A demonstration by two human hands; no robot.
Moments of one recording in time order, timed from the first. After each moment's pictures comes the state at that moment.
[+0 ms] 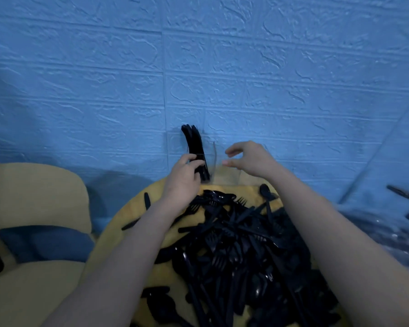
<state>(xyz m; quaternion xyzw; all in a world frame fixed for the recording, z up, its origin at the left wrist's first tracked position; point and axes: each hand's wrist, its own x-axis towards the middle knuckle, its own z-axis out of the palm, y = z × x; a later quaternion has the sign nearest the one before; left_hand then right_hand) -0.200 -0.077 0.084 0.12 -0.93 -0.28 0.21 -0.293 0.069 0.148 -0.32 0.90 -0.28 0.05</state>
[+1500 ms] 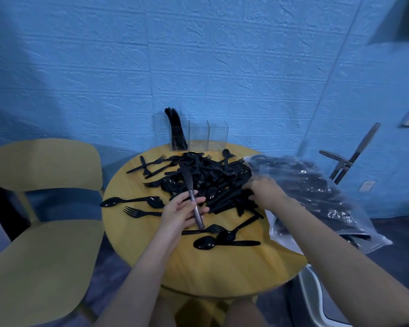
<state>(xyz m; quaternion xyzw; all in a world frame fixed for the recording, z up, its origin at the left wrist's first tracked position) 0.026 0.088 0.053 0.17 -0.57 -0.79 0.13 -0.147 0.267 0.071 -0.34 0.94 0.04 -0.01</state>
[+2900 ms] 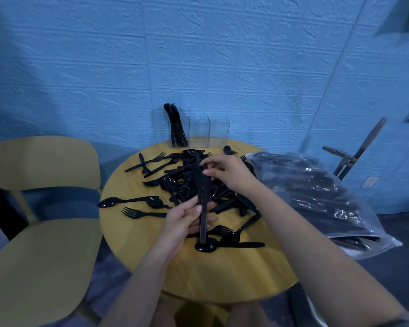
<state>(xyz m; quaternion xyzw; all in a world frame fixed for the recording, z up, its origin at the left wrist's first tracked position) 0.030 0.087 0.040 0.07 -0.60 -0.79 0.09 -0.104 0.192 0.115 -0.40 0.82 -0.41 0.03</state>
